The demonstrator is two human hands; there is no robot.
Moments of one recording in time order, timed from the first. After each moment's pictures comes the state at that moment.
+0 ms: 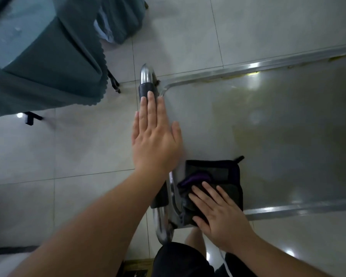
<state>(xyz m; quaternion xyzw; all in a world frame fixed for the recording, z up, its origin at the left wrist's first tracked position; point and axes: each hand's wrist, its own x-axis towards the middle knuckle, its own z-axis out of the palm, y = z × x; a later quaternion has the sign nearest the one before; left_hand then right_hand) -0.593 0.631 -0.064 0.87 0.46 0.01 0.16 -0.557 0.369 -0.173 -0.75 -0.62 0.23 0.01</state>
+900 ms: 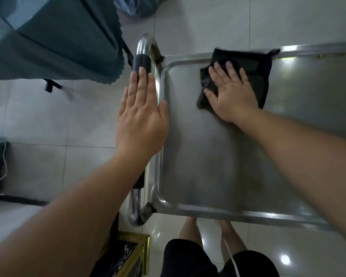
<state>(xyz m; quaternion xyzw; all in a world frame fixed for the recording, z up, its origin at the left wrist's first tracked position) -0.579 0.626 -0.069 0.86 0.50 0.00 0.10 -0.334 0.586 -0.197 -0.81 -0.57 0.18 0.03</state>
